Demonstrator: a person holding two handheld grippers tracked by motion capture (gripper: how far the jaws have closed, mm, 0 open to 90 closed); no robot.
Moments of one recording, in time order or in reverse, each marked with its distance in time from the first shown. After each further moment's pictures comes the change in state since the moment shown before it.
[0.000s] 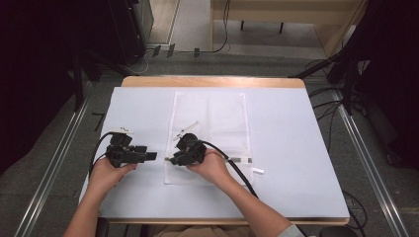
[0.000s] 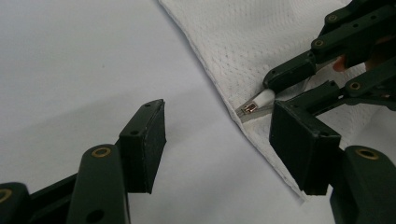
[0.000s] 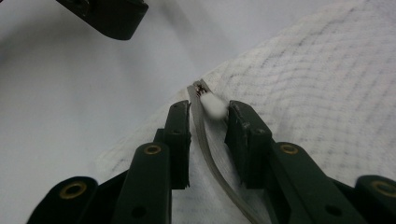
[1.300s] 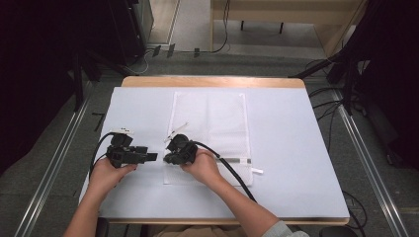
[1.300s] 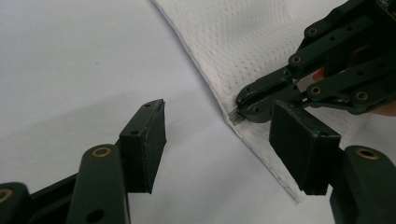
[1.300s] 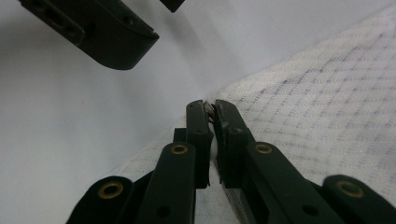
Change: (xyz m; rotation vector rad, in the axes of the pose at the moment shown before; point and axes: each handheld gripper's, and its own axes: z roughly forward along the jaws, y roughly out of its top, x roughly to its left) left arm 0.000 -0.001 0.002 0.006 -0.018 0.003; right arm 0.010 0.011 0.019 0.009 -0.031 -0.059
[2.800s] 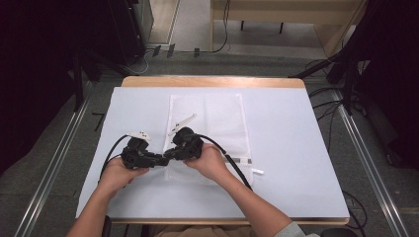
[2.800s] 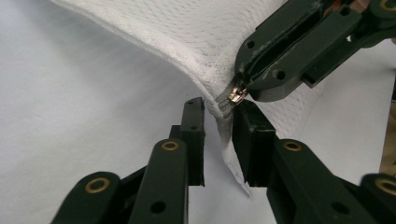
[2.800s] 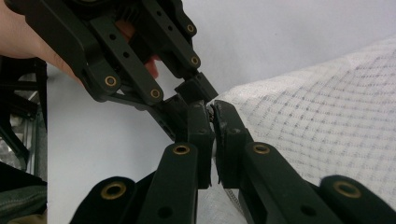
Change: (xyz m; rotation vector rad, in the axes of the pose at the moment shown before) left arm -0.023 0.006 0.028 0.084 -0.160 0.157; right arm 0.000 0.011 -0.043 -0.064 0.111 -0.033
